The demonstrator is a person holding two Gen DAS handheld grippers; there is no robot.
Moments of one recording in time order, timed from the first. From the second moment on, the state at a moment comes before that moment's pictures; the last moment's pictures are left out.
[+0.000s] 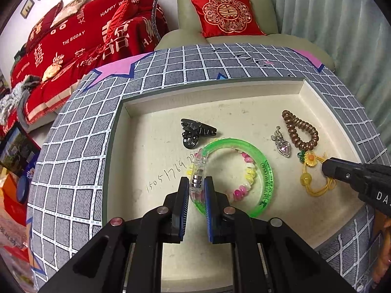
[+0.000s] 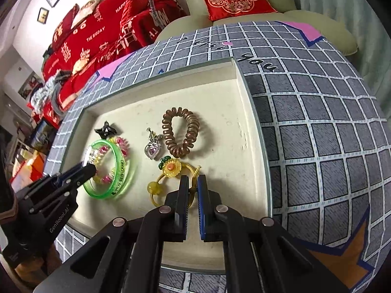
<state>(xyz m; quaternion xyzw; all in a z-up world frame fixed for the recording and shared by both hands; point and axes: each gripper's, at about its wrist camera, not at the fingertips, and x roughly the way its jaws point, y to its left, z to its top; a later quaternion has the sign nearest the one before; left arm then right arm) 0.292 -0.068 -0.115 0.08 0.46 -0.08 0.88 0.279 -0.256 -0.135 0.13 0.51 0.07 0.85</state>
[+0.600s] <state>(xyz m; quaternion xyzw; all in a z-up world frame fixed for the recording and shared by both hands) 0.287 -0.067 -0.104 0.08 0.45 -0.07 0.89 0.270 -0.251 -0.104 0.14 0.48 0.09 0.86</state>
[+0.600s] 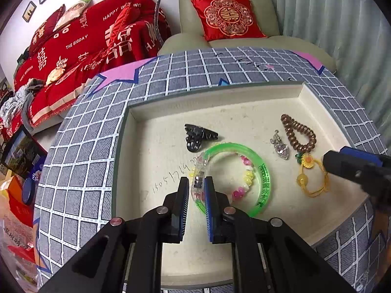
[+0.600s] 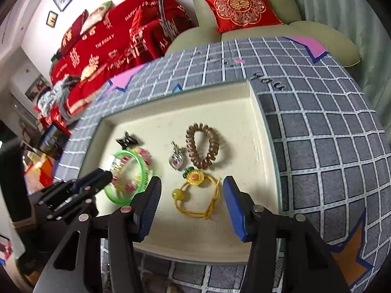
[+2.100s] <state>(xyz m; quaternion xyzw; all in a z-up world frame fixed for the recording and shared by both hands) 0.099 0.048 -0.082 0.01 0.44 -0.03 0.89 0.097 -0.254 -0.044 0.16 0.45 0.08 0.88</state>
